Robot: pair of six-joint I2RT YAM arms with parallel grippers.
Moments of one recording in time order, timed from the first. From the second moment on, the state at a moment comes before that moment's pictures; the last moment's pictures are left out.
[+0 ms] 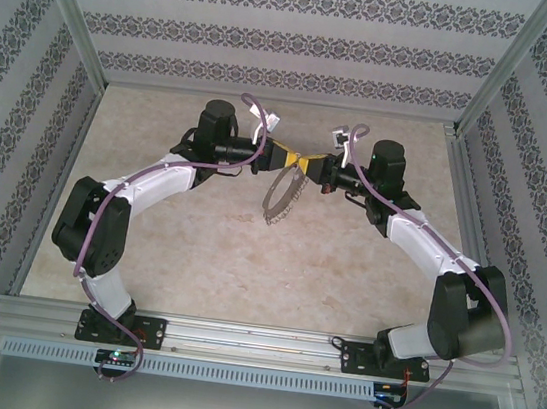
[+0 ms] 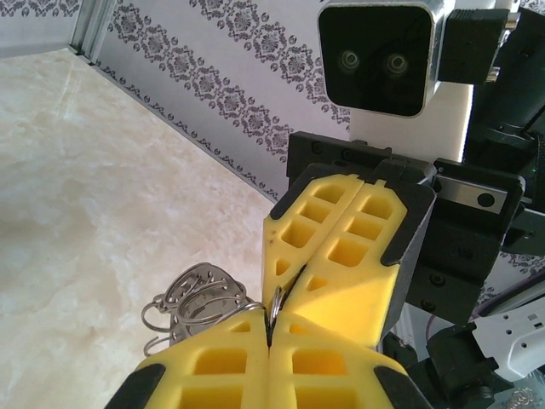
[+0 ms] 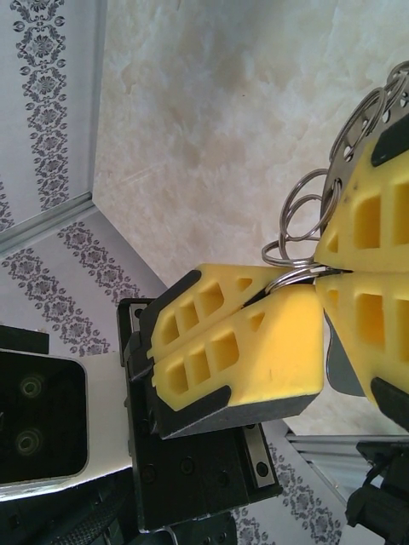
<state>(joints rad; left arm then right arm) -0.41 1.72 1.24 0.22 0.94 -0.37 0.28 1.44 0.92 0.28 -0.88 0.37</state>
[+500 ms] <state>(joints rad) -0.45 1.69 1.18 0.36 0.86 -0.42 0.22 1.27 0.78 0.38 -0.71 0.42</state>
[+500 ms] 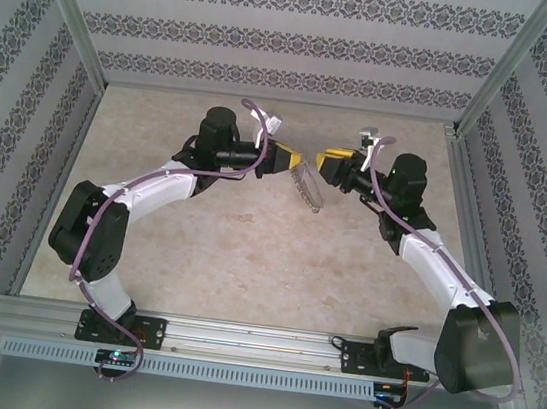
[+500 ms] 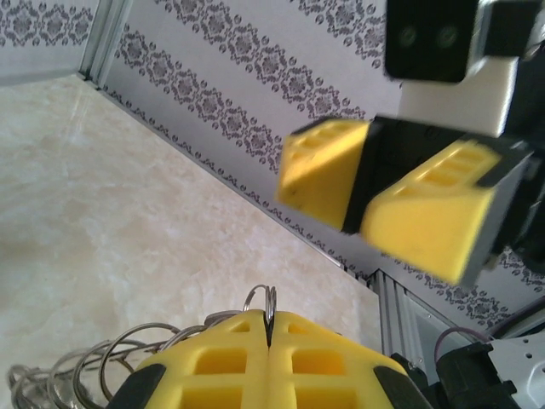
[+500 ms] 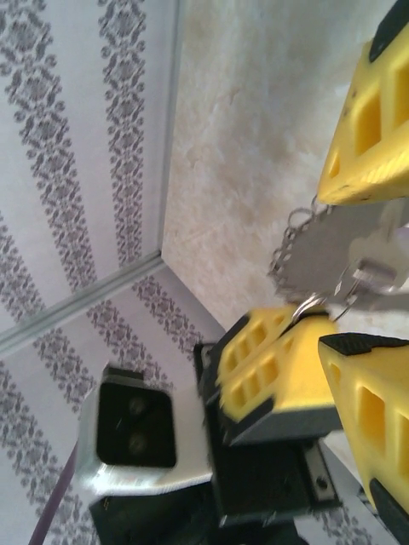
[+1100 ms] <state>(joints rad) -0.45 1.68 1.17 0.47 0.85 -0.45 0.34 1.27 0.72 0.38 -0.59 0.35</state>
